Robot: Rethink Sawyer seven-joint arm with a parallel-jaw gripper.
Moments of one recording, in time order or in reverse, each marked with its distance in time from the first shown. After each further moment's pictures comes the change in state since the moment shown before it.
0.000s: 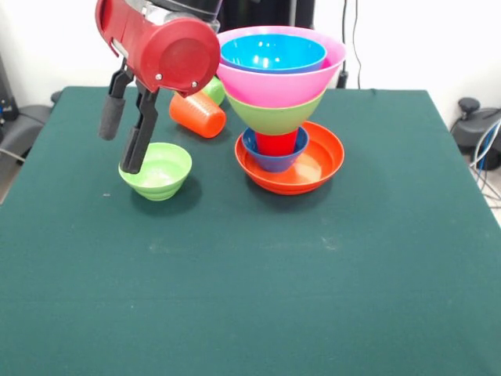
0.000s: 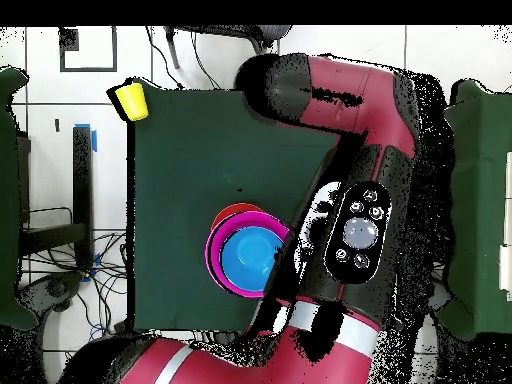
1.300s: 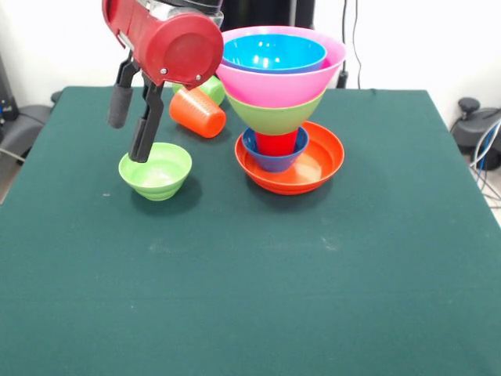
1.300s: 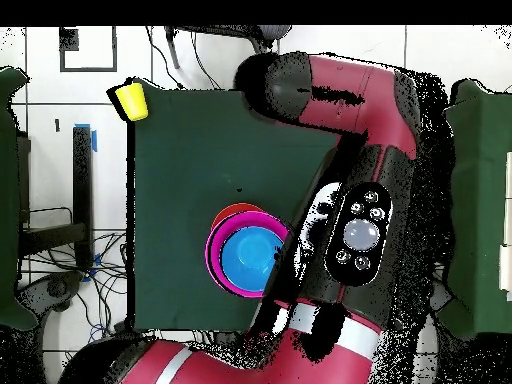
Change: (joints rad) arm 0.000 -0.005 0.001 0.000 0.000 0.078 0.000
